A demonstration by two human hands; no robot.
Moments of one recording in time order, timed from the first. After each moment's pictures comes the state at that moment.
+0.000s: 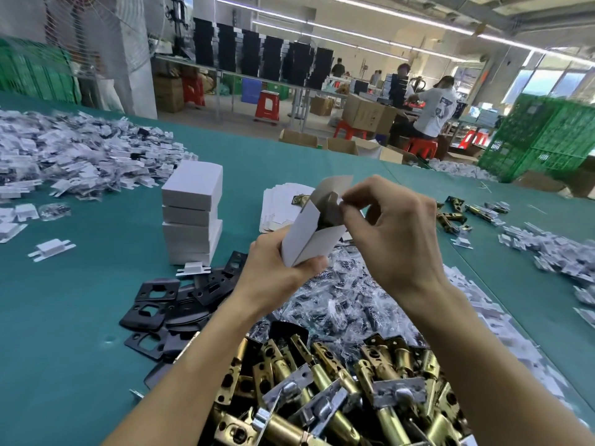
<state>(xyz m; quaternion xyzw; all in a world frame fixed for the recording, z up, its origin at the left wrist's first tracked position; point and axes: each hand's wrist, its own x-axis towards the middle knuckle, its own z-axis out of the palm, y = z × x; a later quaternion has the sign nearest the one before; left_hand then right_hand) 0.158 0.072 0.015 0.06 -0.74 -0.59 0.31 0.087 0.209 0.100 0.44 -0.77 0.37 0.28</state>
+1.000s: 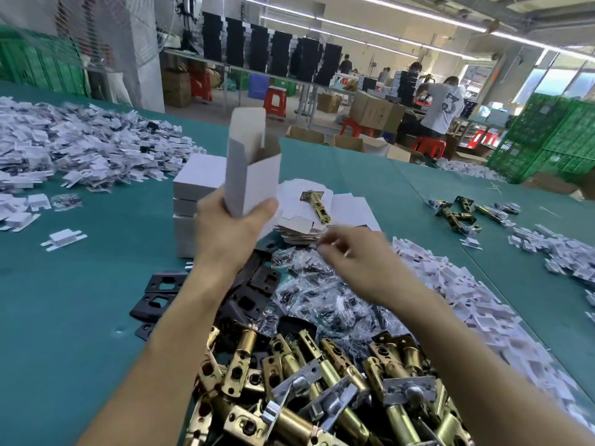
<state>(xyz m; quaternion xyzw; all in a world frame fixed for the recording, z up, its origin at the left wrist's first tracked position) 0.178 0.024 0.036 0.20 -0.64 -0.58 0.47 0.079 0.192 0.066 0.44 -0.86 0.25 -0.03</state>
